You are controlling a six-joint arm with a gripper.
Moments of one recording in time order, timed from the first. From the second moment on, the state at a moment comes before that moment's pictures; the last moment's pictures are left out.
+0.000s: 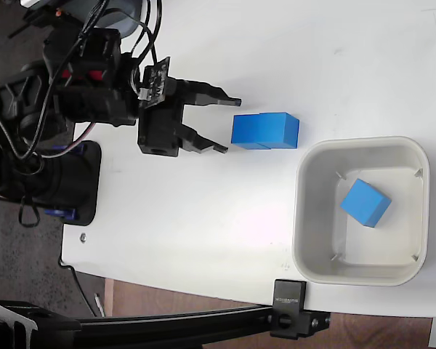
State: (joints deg) arm -19.9 103.8 133.1 18.6 19.0 19.5
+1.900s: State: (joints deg) arm -16.7 96.5 134.5 11.3 17.4 20.9
